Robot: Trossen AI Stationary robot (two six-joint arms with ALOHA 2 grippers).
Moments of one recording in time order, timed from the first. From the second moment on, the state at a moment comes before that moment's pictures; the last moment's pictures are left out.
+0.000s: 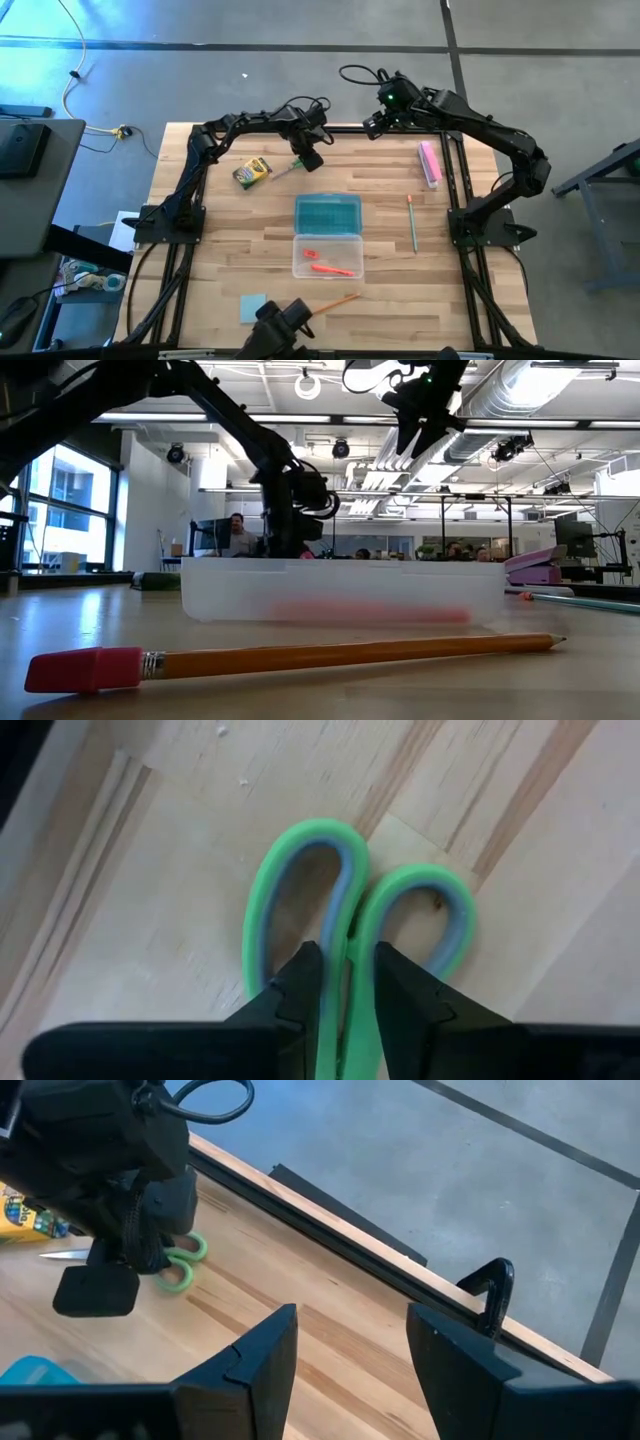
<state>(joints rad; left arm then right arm) 0.73 2.24 1.70 -0.87 0.08 0.05 -0.55 1.51 1.57 -0.96 0.28 0.33</state>
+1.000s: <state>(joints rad) 0.73 2.16 1.70 -0.93 0.25 0.10 -0.62 1.51 1.57 -0.96 0.22 0.31</state>
